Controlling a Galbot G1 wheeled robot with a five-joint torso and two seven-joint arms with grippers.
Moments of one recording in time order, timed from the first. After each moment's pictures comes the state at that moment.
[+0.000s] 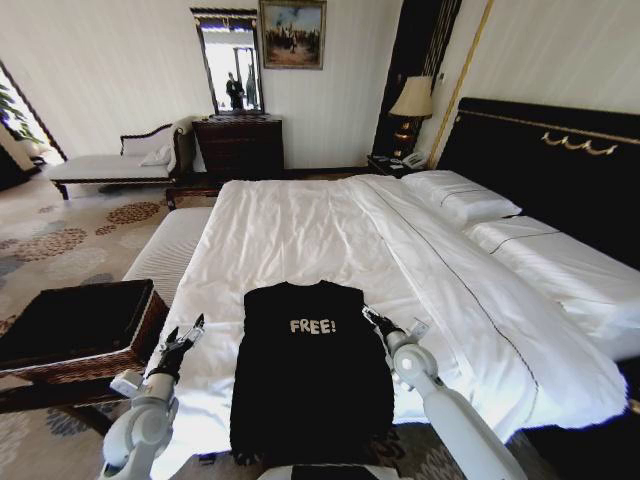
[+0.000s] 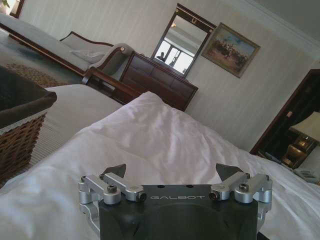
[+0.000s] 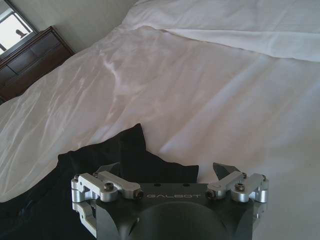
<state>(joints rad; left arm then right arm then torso) 1.56 -1.36 -0.83 -2.02 -0.84 0.17 0.02 -1.16 1.09 0.28 1.76 1.17 -0.19 0.53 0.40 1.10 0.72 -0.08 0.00</state>
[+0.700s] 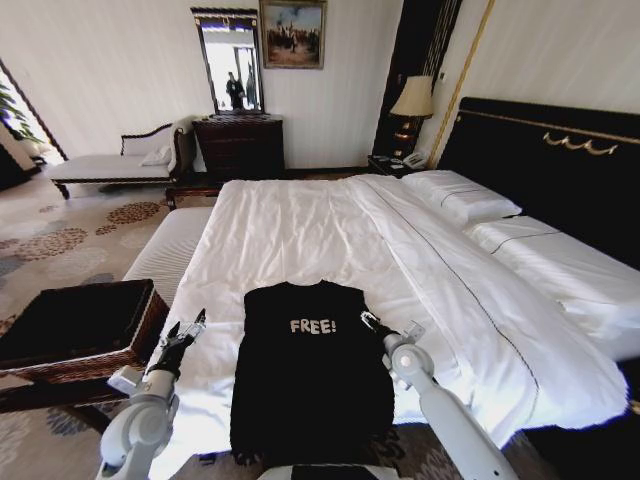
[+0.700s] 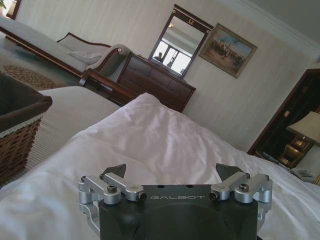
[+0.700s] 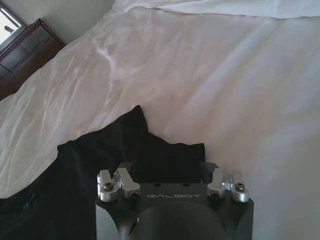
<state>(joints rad) 1.57 -1.35 -0.83 -2.05 -0.84 0.18 0.00 -1.13 1.14 0.27 1.71 1.23 -0.20 0.55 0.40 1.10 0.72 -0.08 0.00</state>
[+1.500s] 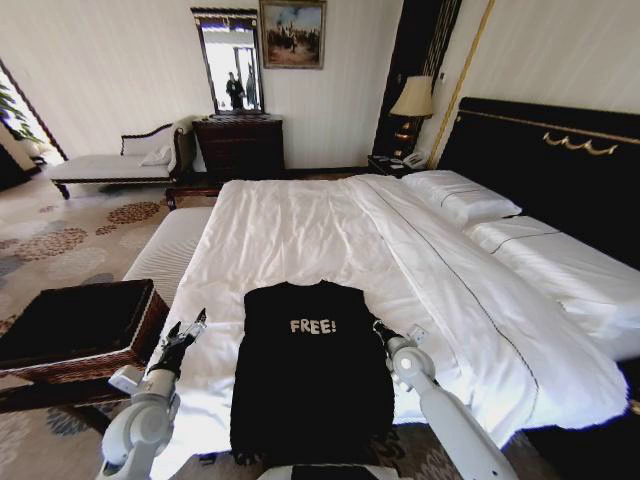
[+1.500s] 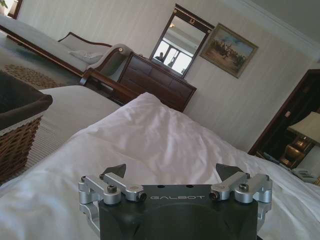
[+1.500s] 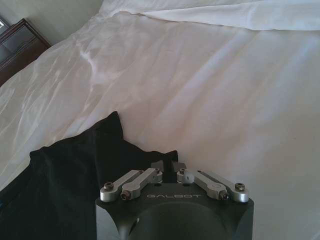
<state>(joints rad) 1.57 -1.36 -0.82 -2.05 -0.84 0.18 0.00 -1.13 1.13 0.28 1.69 1.20 -0.19 0.56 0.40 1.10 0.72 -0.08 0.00</state>
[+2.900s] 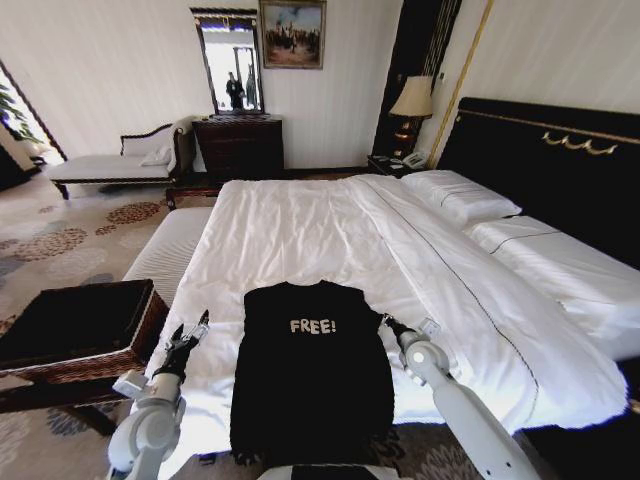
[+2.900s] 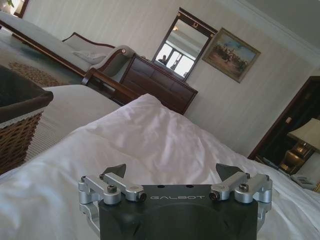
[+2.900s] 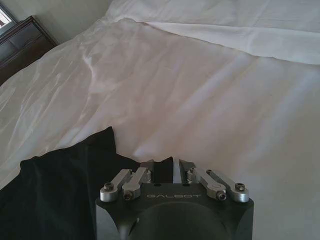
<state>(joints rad) 1.59 -1.42 -0.81 -2.08 -0.82 0.17 0.00 -1.09 1.07 0.28 1.64 1.21 -0.22 0.50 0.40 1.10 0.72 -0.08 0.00</state>
